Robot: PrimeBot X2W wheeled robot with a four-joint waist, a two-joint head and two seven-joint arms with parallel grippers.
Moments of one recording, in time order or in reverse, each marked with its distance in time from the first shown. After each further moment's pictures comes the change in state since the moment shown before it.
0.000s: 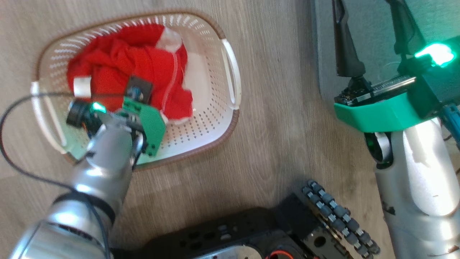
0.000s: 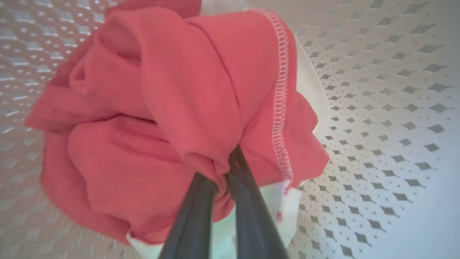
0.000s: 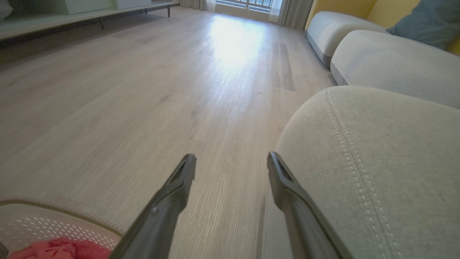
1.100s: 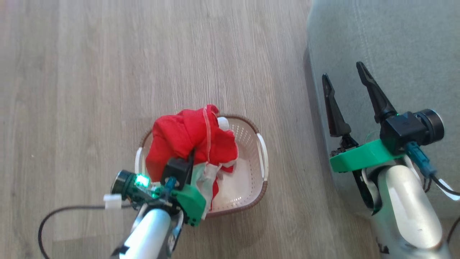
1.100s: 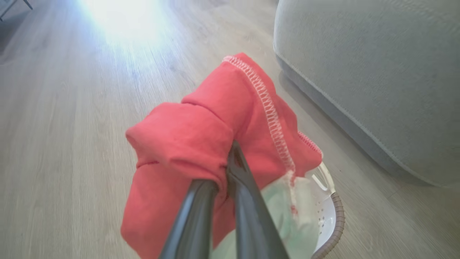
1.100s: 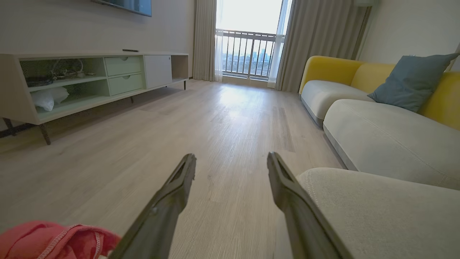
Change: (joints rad) left arm 0.600 -0.005 0.070 -0.702 0.096 0.151 -0.076; right arm 0.216 -0.006 -0.029 0.174 0.009 0.000 0.000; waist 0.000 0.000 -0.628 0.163
